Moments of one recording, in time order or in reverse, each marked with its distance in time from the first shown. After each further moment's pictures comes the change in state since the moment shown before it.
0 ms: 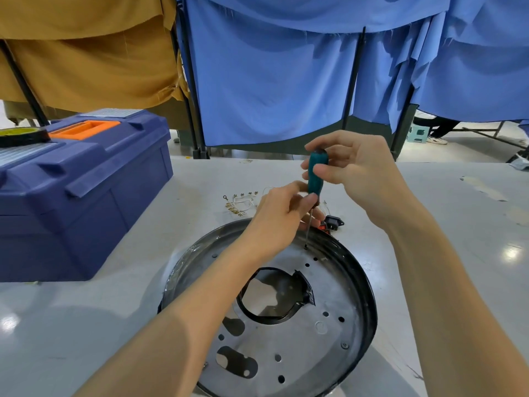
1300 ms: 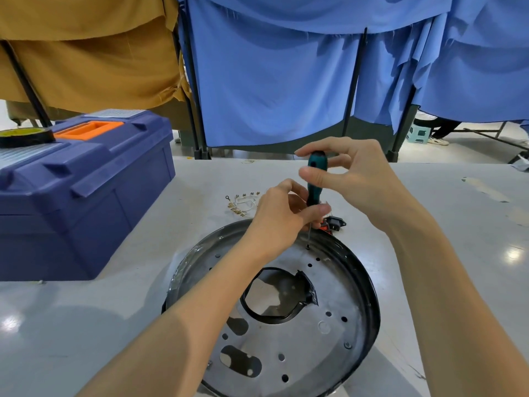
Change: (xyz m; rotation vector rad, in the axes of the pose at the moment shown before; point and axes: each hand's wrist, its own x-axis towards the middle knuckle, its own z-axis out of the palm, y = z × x) left_hand -0.001 0.000 -0.001 -0.079 0.061 -0.032; right_hand -0.004 -0.005 0.004 -0.130 -0.036 -0.073
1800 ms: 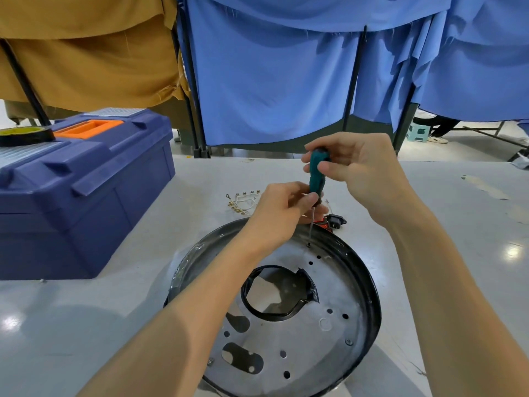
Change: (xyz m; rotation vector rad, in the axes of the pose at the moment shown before) left_hand 0.002 0.000 -0.004 -0.034 -0.055 0.001; right_hand 0.003 0.004 -0.003 0.085 0.032 0.016
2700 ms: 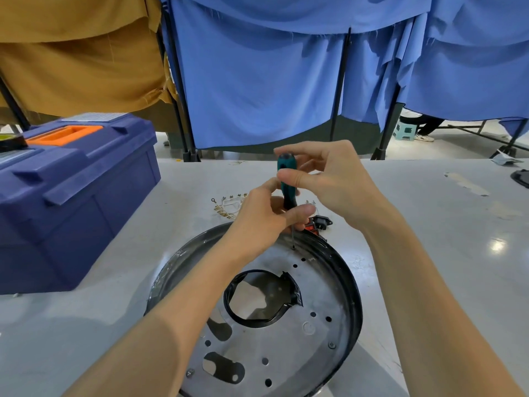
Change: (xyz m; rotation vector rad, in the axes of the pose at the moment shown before) left_hand -0.001 0.001 0.001 0.024 -0.018 0.001; right_hand -0.001 -0.002 0.008 -0.071 -0.039 -0.027
